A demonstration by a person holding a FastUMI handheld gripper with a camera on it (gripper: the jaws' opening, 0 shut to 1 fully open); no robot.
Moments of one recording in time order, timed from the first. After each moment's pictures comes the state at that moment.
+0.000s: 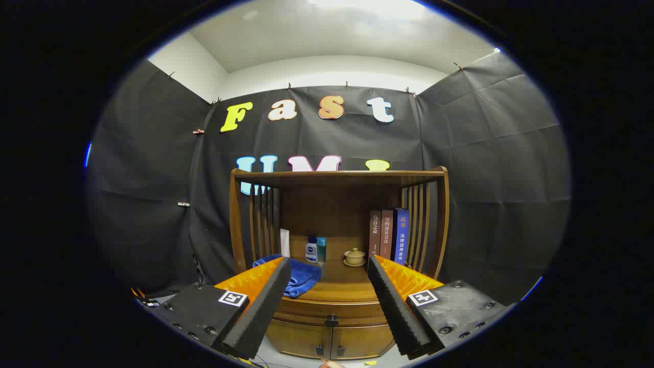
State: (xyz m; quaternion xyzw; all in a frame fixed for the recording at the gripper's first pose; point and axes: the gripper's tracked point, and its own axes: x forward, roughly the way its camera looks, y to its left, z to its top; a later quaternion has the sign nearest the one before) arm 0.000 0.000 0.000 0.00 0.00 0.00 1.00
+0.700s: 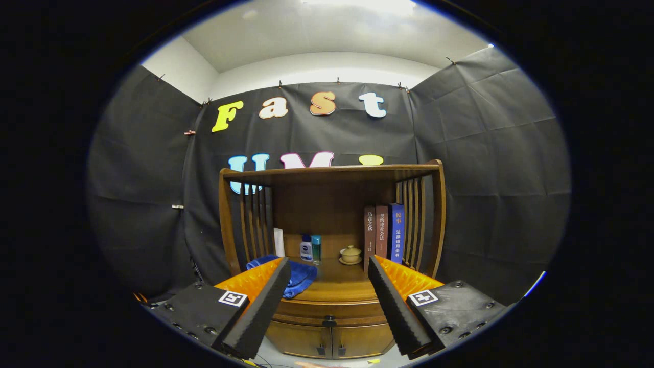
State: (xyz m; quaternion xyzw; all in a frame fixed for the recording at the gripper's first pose) arm 0.015 -0.011 -0.006 0.01 0.01 -0.02 1.00
